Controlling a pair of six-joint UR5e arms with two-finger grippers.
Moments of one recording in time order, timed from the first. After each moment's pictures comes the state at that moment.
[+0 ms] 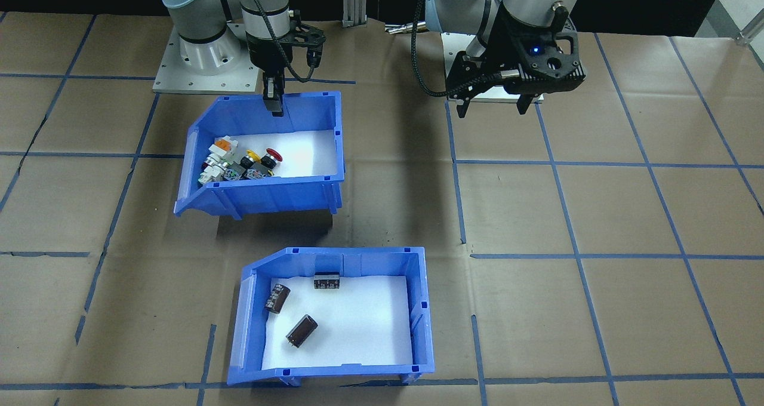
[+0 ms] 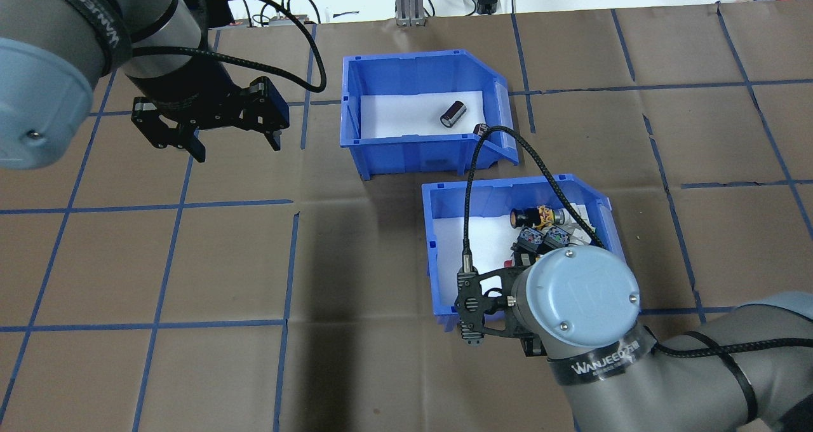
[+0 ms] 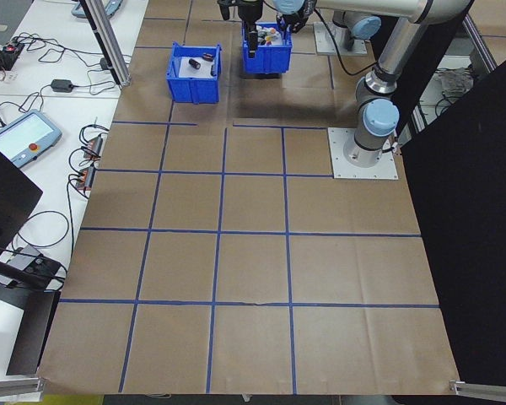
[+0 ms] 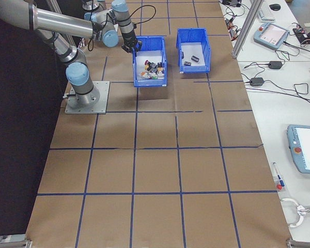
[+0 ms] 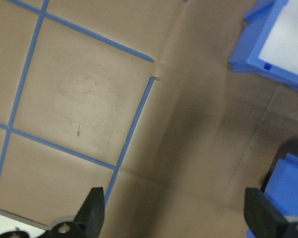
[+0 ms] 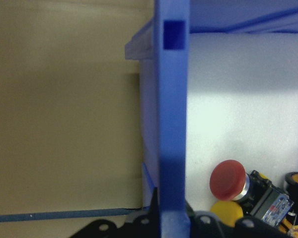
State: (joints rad) left arm -1.64 -1.52 -1.59 -1.59 1.57 -0.07; right arm 1.95 -1.85 2.33 -2.20 -1.67 -1.22
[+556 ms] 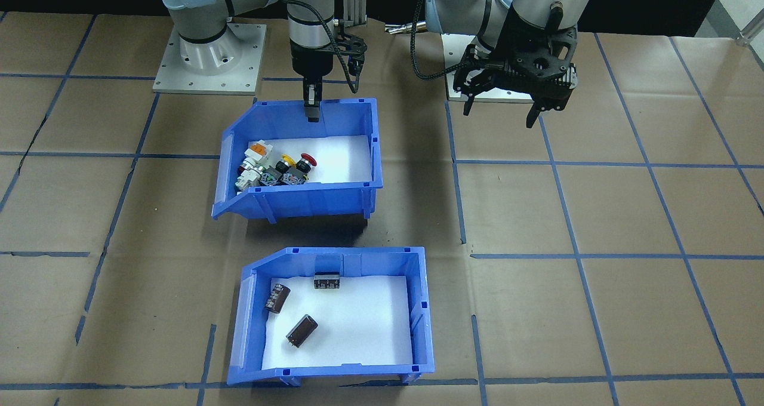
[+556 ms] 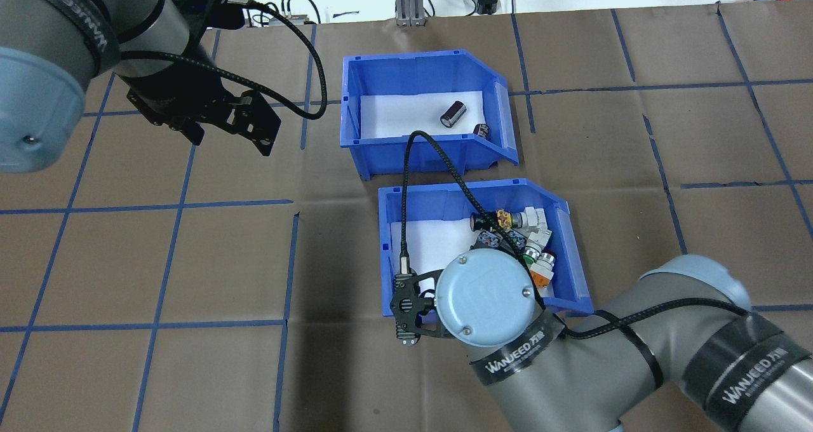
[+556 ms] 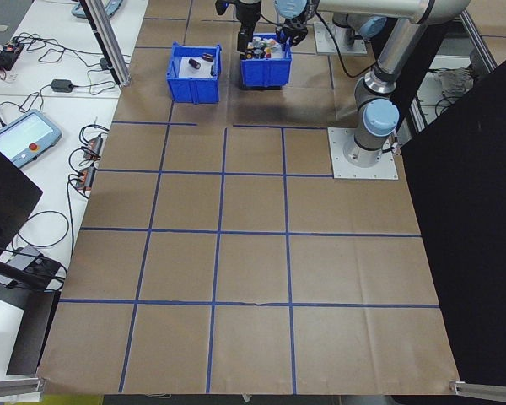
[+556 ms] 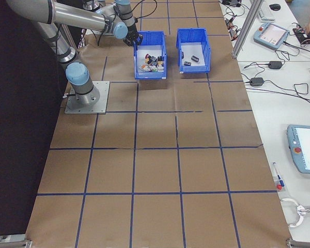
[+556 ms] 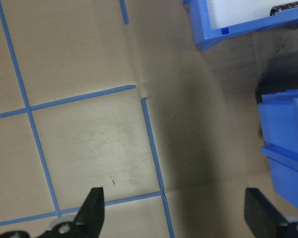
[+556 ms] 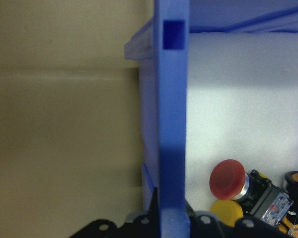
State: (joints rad) left arm -1.62 -1.51 -1.62 -1.54 1.56 0.18; right arm 2.13 -1.68 2.24 -2.25 -1.71 -1.04
